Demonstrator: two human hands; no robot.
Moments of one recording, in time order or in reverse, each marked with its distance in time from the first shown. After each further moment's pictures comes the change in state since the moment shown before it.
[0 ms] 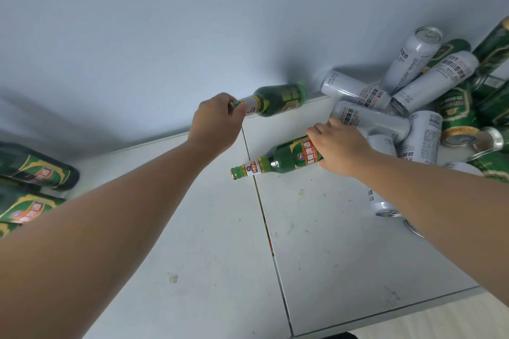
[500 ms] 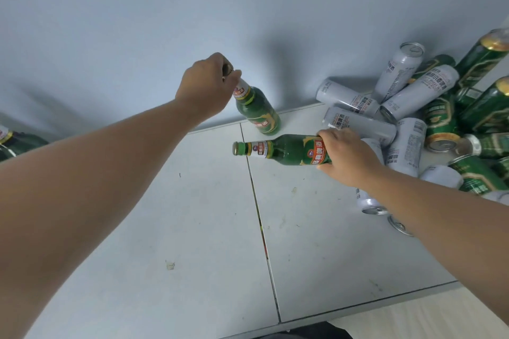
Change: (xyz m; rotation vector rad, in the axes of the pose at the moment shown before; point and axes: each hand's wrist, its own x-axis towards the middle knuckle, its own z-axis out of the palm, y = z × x) left_hand 0.021 0.035 -0.057 0.190 0.107 0.174; right_hand -0.041 0.012 0.014 0.320 0.170 0.126
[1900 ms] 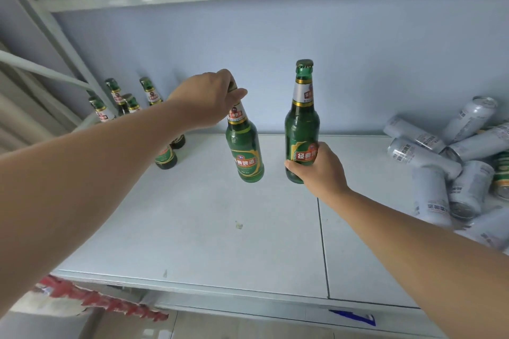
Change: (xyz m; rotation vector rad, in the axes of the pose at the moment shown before) left_hand -0.170 -0.093 -0.175 0.265 -0.006 -0.082; right_hand -0.026 -0.229 -0.026 0.830 0.195 0.159
